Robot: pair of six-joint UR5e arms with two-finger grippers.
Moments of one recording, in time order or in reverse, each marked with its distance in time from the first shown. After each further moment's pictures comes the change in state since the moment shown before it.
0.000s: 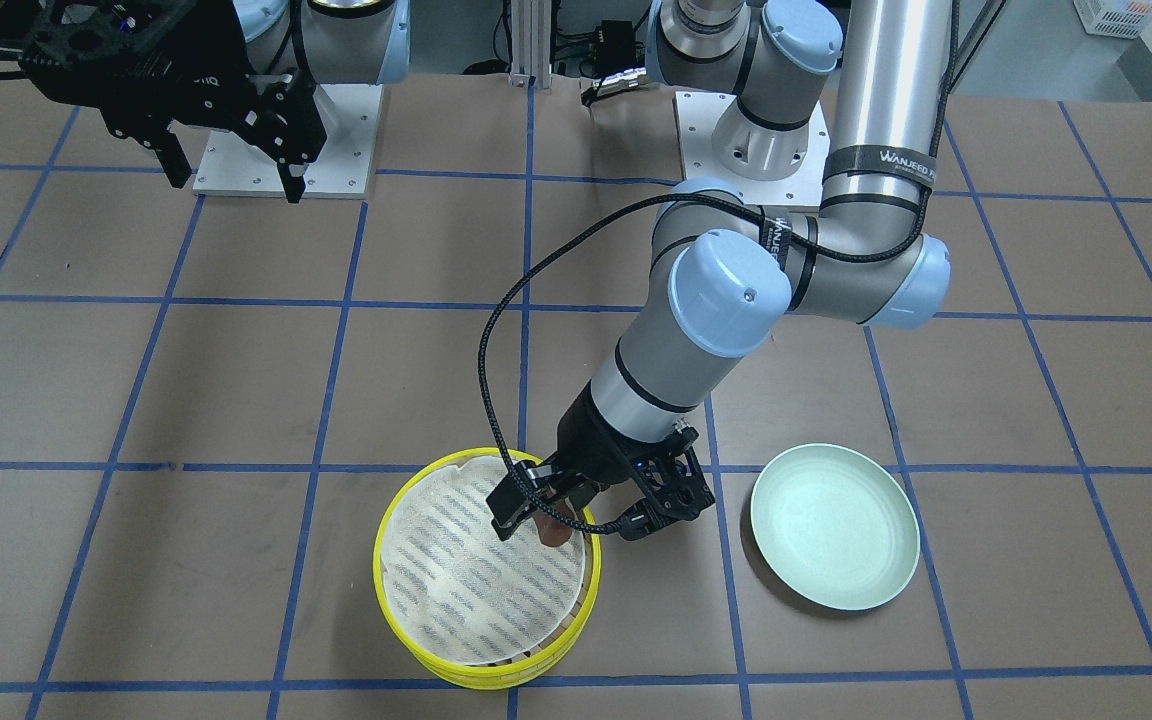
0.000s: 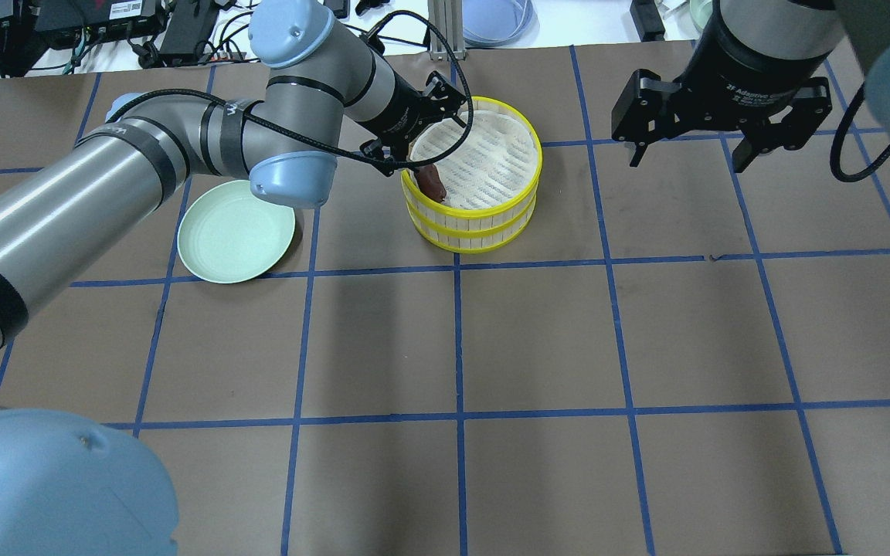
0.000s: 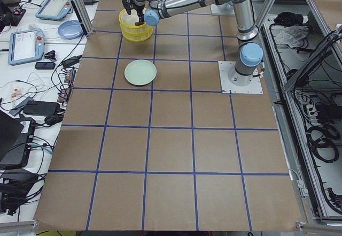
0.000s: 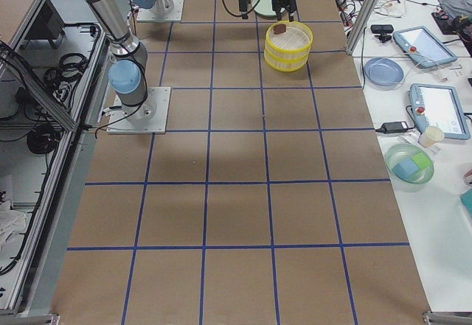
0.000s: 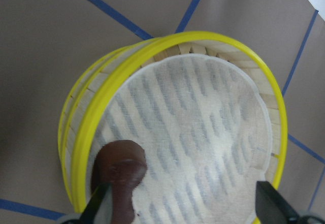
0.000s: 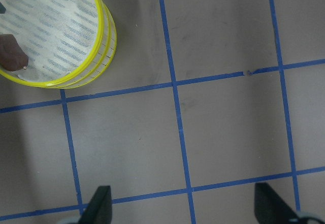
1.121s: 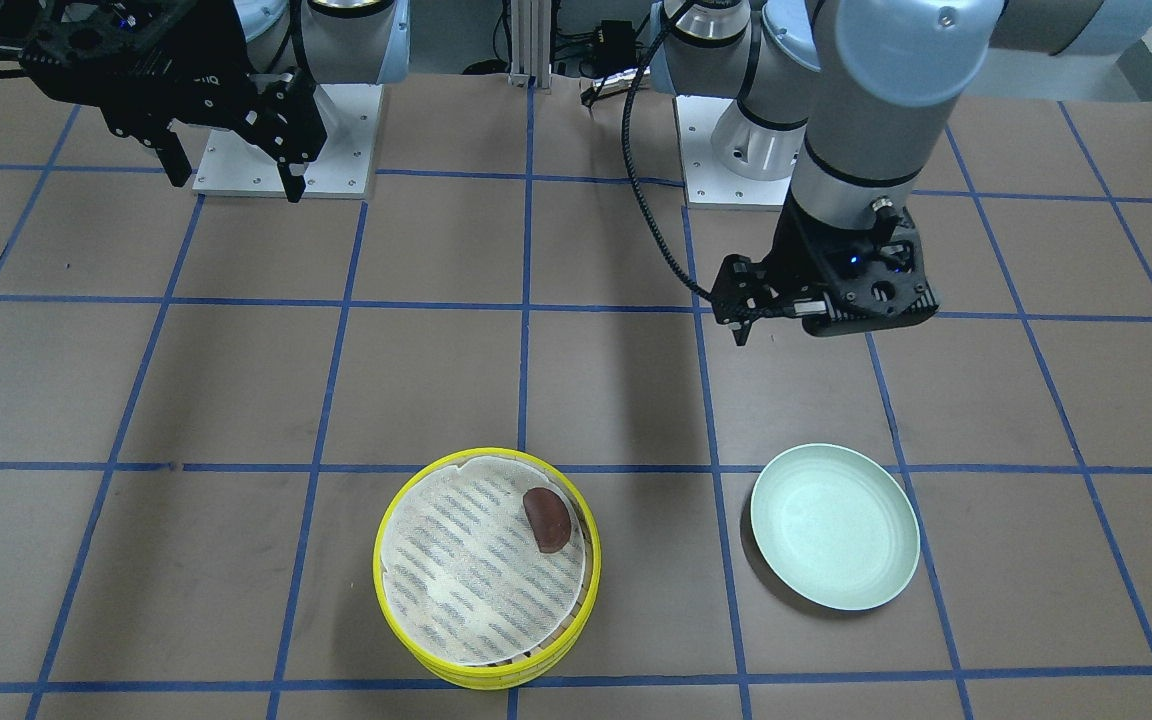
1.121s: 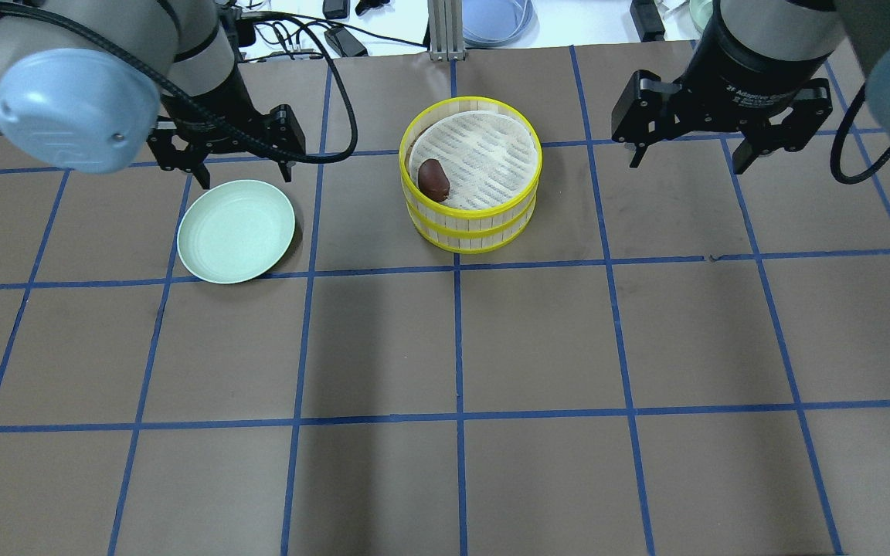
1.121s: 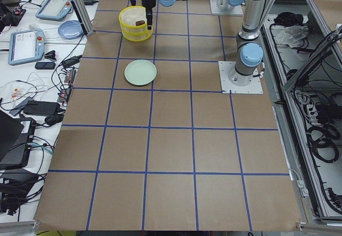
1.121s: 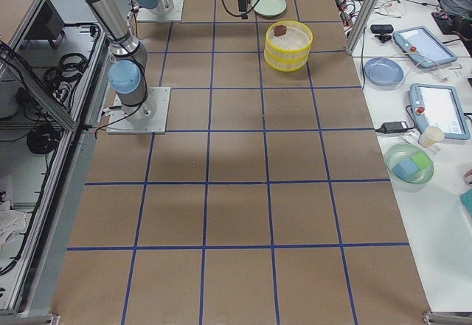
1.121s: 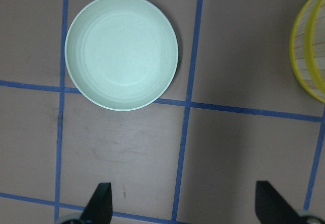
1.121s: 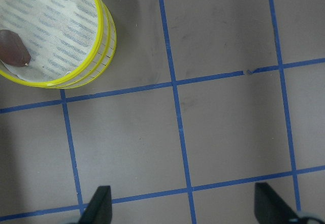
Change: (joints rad) left arm 0.153 0.381 0.011 -0.700 0.421 0.568; right arm 0.000 -0.001 0.000 0.002 0.000 0.006
